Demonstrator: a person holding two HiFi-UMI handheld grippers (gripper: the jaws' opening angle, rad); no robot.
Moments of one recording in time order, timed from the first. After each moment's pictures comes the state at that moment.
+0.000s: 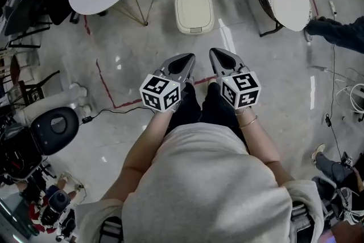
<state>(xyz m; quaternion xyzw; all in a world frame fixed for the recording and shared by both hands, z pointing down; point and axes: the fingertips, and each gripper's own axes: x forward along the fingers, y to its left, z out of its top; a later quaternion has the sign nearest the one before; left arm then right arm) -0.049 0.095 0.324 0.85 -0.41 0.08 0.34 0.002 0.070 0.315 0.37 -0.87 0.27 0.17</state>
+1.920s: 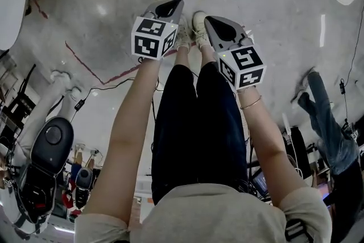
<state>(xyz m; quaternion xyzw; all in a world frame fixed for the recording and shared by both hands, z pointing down) -0.046 -0.021 0.681 0.81 -0.34 0.30 0.38 0.012 0.014 0.618 0.35 -0.81 0.38 0.25</state>
